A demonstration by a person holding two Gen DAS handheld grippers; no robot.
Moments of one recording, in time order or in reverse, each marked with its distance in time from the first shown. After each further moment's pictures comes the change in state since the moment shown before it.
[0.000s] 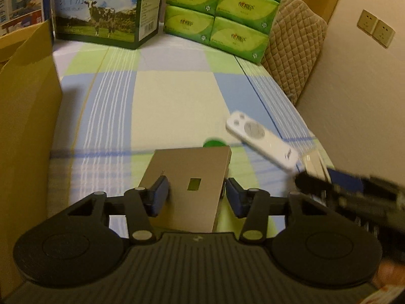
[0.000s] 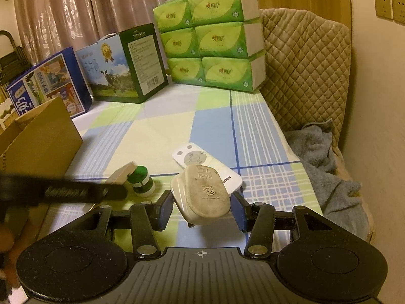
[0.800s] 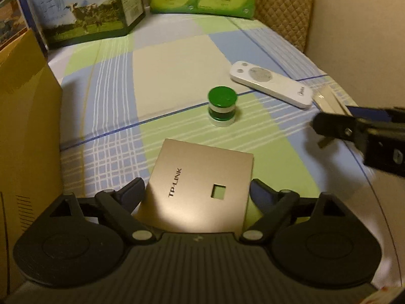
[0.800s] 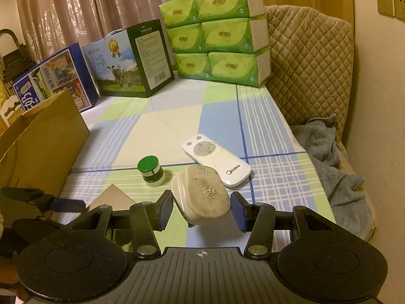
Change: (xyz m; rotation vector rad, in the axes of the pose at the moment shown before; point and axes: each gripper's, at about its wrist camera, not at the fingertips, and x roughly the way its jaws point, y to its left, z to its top) left arm 0.019 -0.010 -0.025 0.208 0.103 0.125; right arm -0.007 0.009 -0.008 0.000 0.019 0.017
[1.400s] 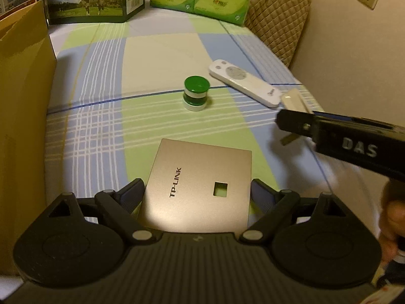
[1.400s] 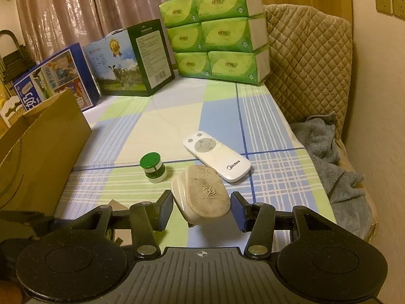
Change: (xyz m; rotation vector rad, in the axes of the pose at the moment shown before) left arm -0.033 -0.011 -0.024 -0.125 -0.021 -0.125; right arm -0.006 0.001 -0.003 0.004 0.004 0.002
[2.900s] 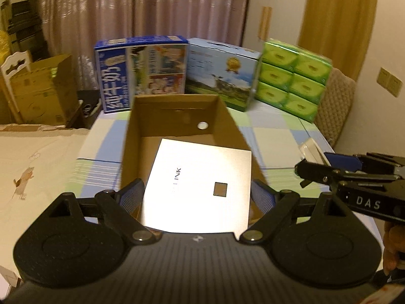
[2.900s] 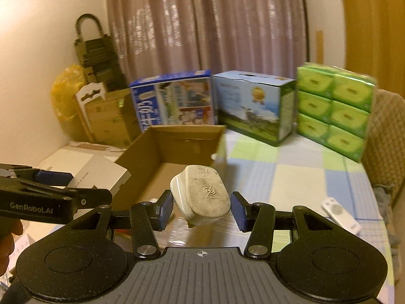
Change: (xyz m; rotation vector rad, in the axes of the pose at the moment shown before) left arm -0.264 0.178 -0.034 -0.157 -0.301 0.217; right arm -0.099 0.245 0.029 -0.261 -0.096 0.245
